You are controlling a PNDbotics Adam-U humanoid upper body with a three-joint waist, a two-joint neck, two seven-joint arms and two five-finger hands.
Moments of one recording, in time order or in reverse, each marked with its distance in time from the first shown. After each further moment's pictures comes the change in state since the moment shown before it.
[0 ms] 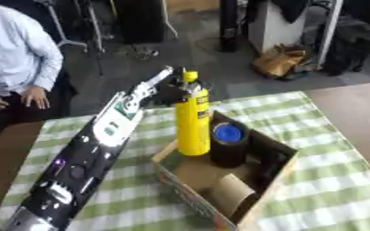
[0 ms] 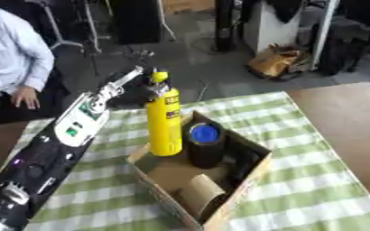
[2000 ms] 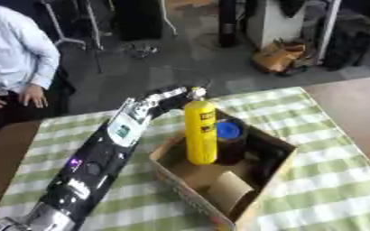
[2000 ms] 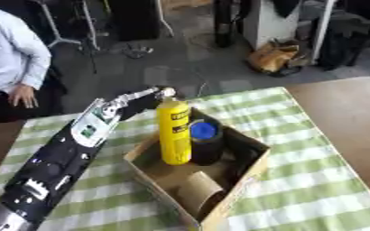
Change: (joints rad) left arm -0.044 -0.038 0.029 0.109 -0.039 -0.033 -0.297; right arm -0.008 0.003 0.012 0.000 -0.008 -0.004 0.004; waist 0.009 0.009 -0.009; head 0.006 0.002
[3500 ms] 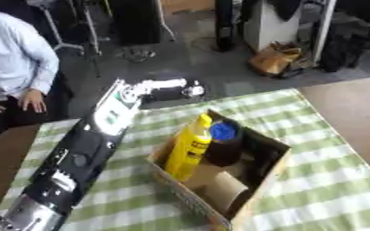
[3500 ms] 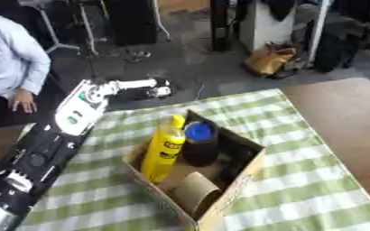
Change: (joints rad) left arm -0.017 0.025 -0.014 -0.063 -0.101 -0.067 -0.200; right arm 0.016 0.000 0.018 0.000 0.000 -0.001 0.001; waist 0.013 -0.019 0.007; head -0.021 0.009
